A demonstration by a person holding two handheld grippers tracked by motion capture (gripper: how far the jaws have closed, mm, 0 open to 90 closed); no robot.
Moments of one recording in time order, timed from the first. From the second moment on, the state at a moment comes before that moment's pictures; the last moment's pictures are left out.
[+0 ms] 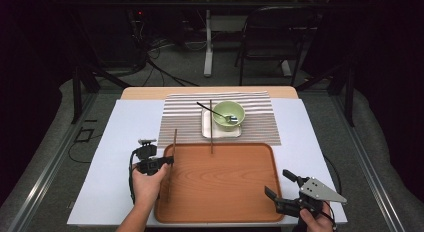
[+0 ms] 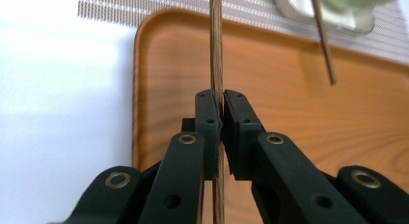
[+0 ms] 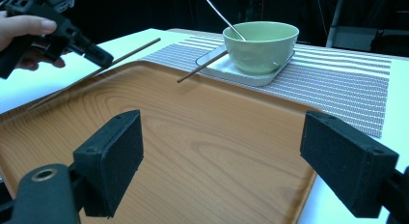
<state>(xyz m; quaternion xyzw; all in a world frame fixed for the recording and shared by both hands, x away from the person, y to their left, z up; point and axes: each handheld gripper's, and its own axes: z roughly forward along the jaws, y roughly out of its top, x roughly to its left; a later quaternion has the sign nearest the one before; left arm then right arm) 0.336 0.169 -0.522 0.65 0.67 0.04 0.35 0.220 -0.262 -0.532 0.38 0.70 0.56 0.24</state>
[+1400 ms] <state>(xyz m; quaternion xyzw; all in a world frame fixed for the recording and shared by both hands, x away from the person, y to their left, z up) 0.300 0.173 -0.541 0.66 0.69 0.05 0.31 0.220 -0.262 -0.532 0.38 0.70 0.56 0.24</state>
